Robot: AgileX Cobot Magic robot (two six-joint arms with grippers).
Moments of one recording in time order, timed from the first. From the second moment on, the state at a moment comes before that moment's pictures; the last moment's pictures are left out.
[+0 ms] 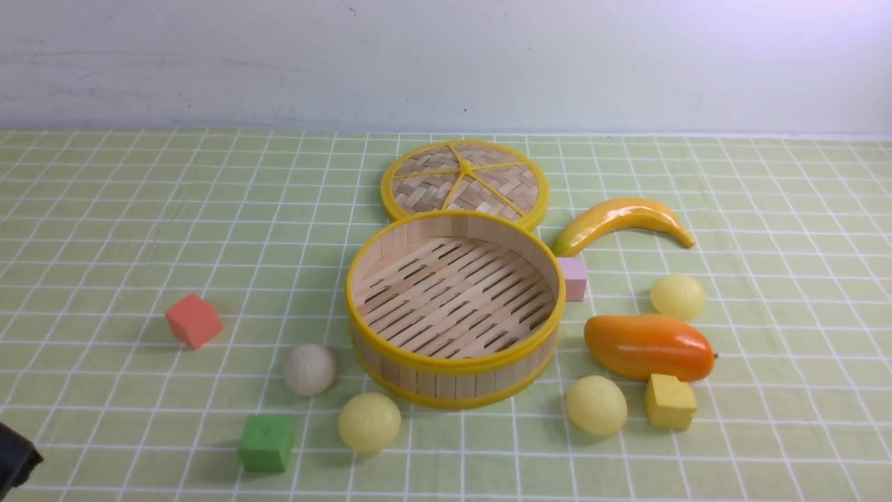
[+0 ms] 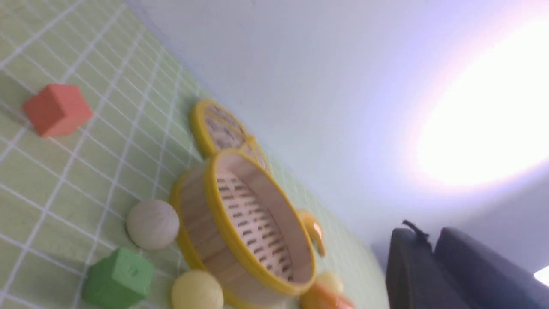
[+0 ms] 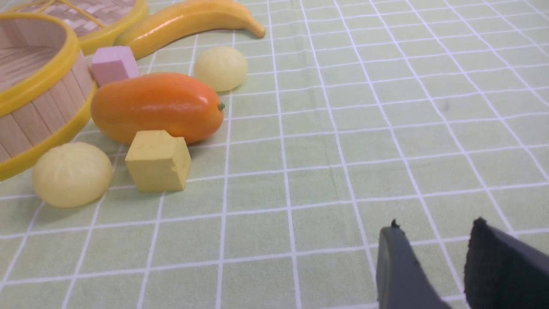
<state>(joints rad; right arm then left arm) -0.03 -0.01 0.02 -0.06 0.38 0.16 -0.04 0.07 -0.27 -0.74 0.42 -0.18</state>
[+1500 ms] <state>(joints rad) -0.03 -0.01 0.02 -0.06 0.38 0.16 -0.36 1.85 -1.38 -0.03 0.90 -0.09</state>
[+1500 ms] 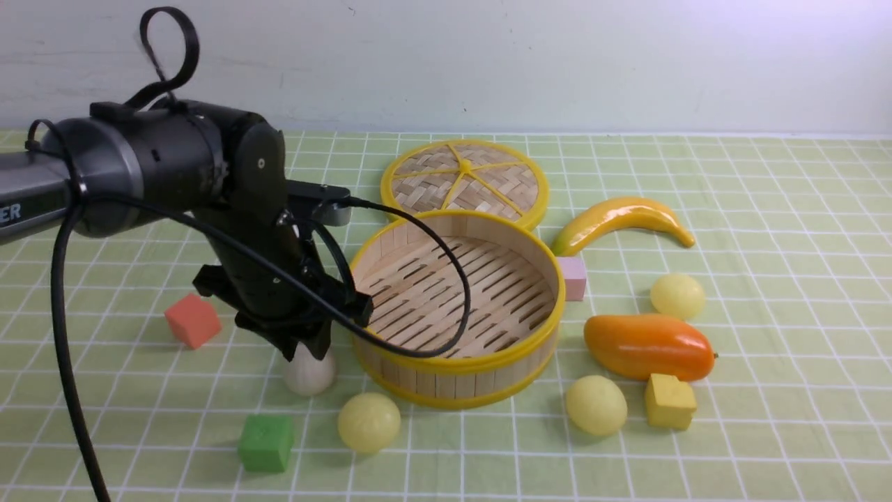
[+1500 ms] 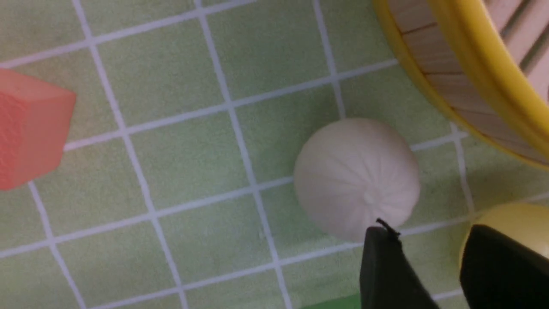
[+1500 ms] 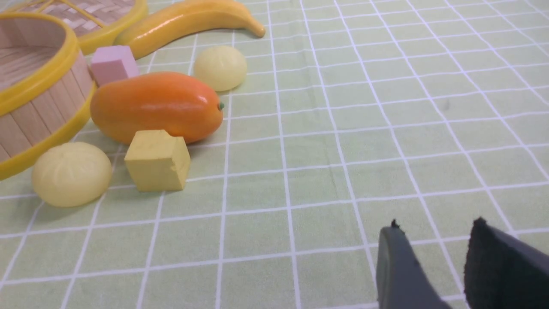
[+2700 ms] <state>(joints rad) -0.03 -0.01 0.02 -0.06 0.38 0.16 -0.35 1.86 -1.41 -0.05 0.93 0.00</state>
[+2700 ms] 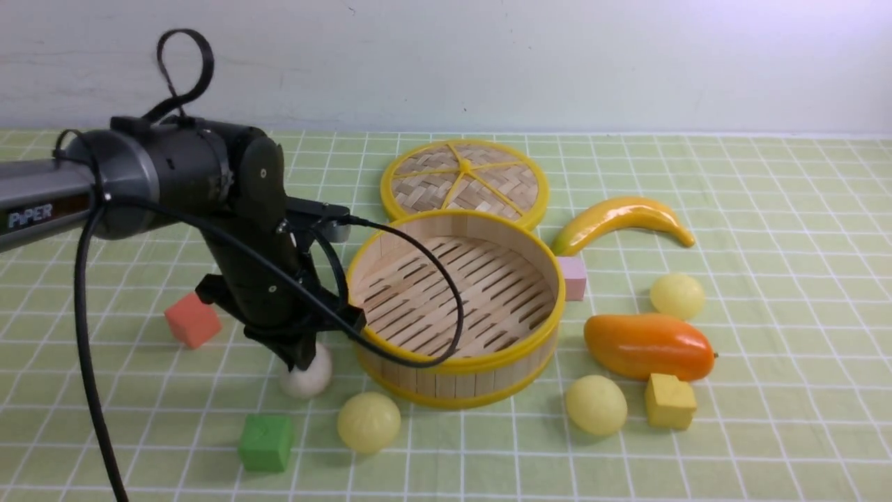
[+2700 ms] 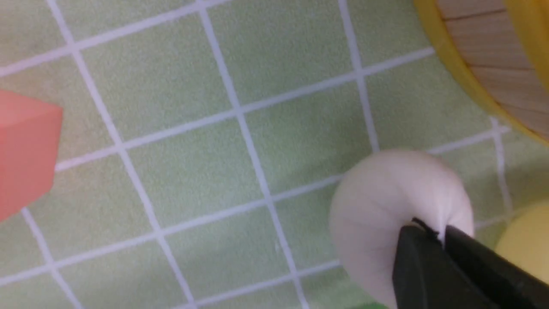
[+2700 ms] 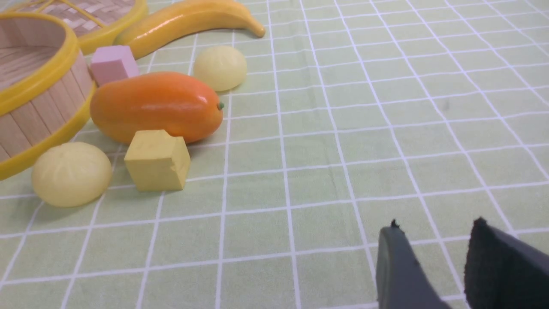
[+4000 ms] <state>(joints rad) -0.03 -0.01 0.02 -0.06 0.38 0.16 -0.54 1.68 -1.50 -0.01 1.12 -0.20</state>
